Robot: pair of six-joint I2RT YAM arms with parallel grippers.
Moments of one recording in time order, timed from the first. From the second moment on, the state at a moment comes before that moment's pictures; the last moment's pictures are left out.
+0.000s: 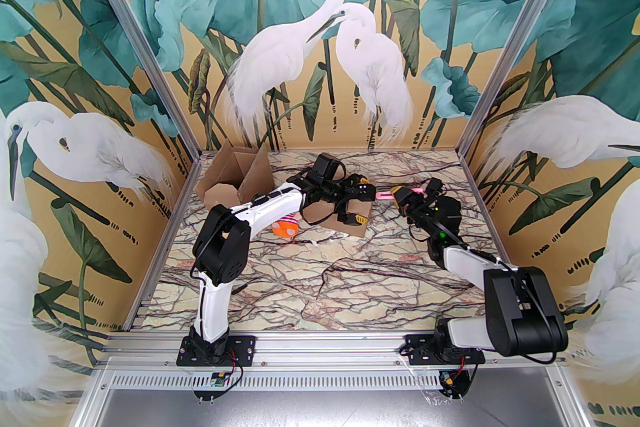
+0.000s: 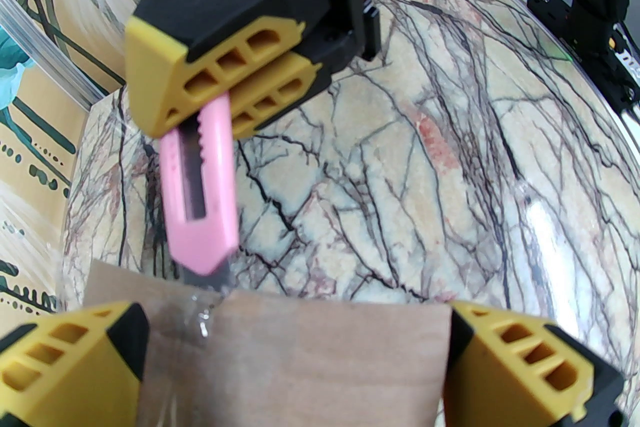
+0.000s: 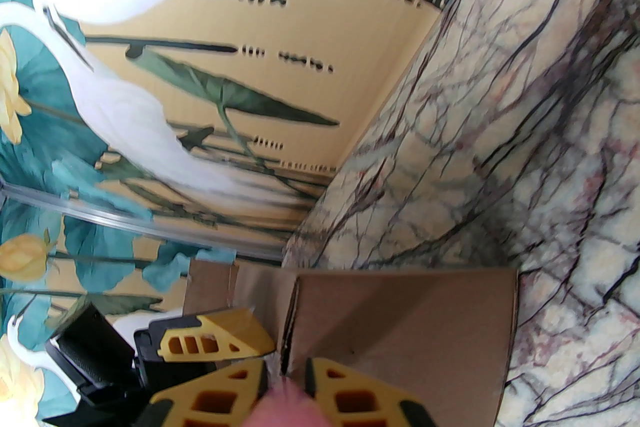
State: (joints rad) left arm -0.65 2.05 1.66 -0.33 0.72 0.96; right arm 0.04 1.42 0.53 0.75 -0.62 1.22
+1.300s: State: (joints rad) left arm -0.64 2.03 1.66 -0.41 0.74 0.95; right arm 0.02 1.42 0.60 0.55 -0.75 1.16
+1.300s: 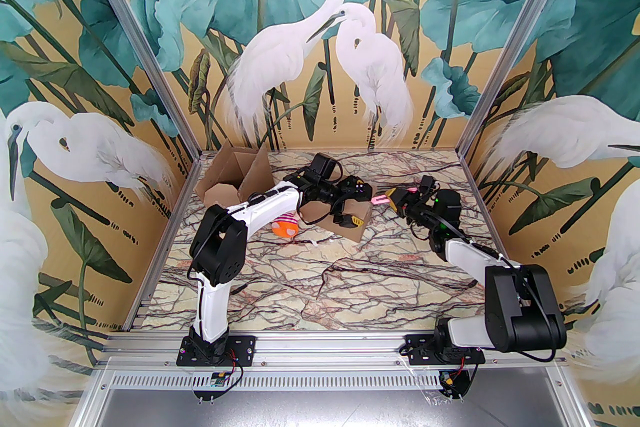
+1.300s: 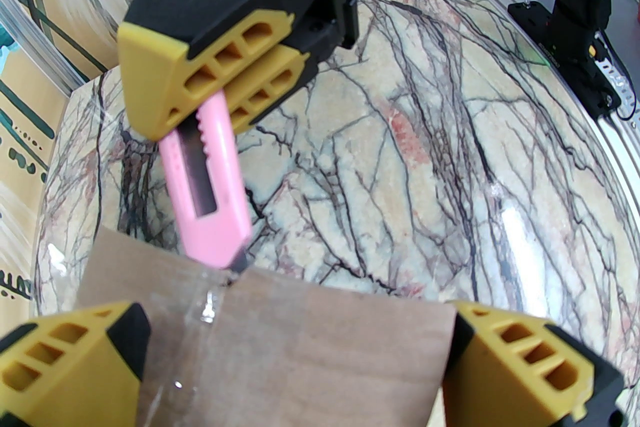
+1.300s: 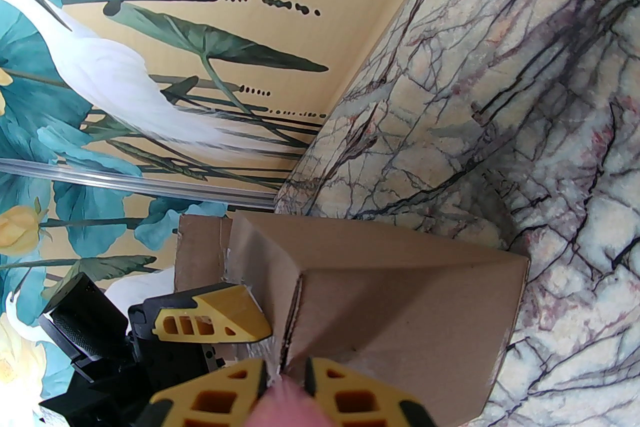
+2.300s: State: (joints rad) left arm -0.64 2.08 1.70 -0.24 0.66 0.62; right arm 0.09 1.04 0.42 0.37 -0.48 1.30
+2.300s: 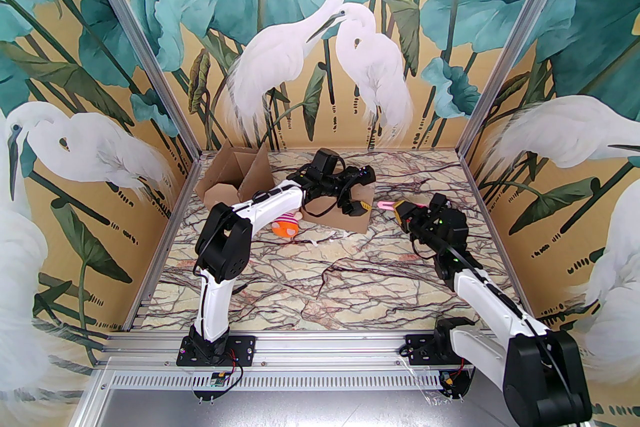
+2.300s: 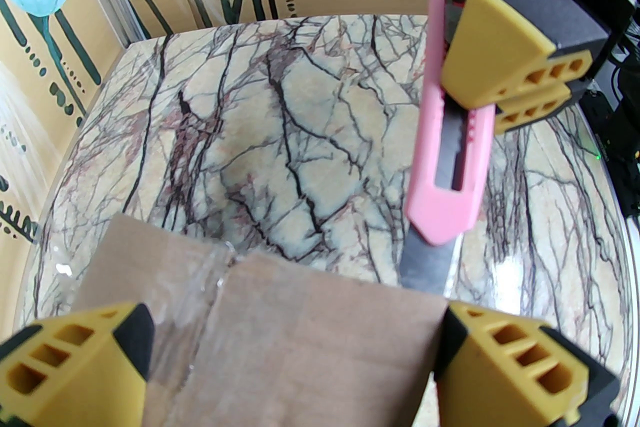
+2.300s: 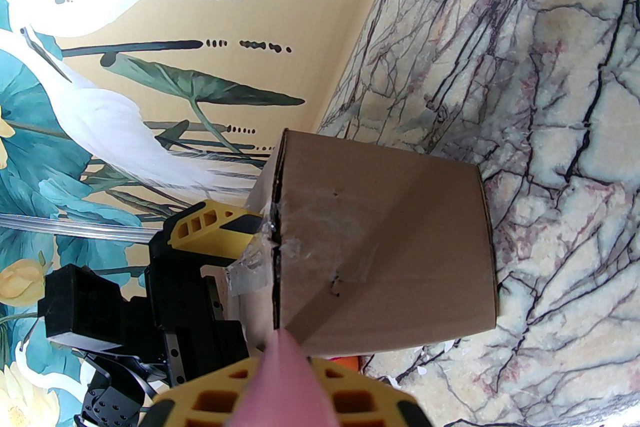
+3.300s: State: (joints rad) left arm -0.61 2.03 1.77 -0.21 0.58 0.39; right arm 0.19 0.83 0.47 -0.15 -0.33 0.95
